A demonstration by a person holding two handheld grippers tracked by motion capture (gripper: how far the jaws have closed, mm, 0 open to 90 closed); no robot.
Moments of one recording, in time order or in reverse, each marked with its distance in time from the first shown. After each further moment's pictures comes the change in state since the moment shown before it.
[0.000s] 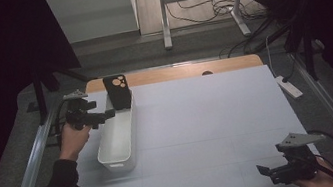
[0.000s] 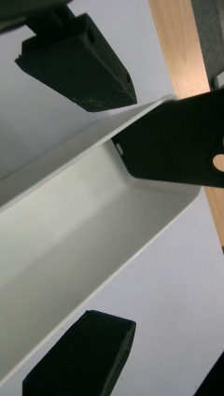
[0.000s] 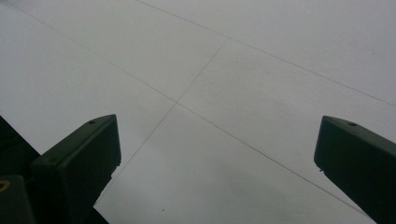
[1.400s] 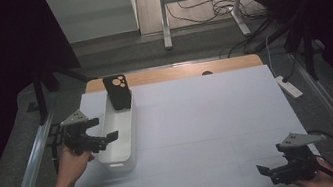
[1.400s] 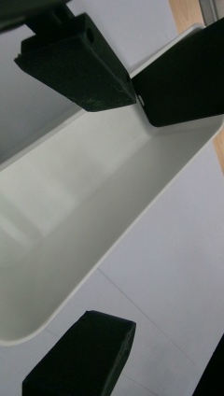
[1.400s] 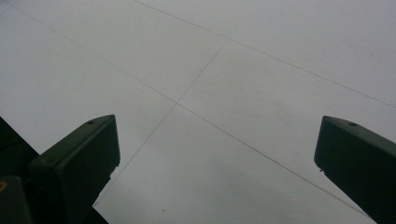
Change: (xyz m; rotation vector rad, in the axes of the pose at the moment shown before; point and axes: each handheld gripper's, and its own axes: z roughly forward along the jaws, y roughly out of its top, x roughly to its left) left arm -0.054 -0.044 -0.034 -0.027 -0.041 0.094; right arm 0.000 0.000 0.000 -0.007 -0.004 -0.001
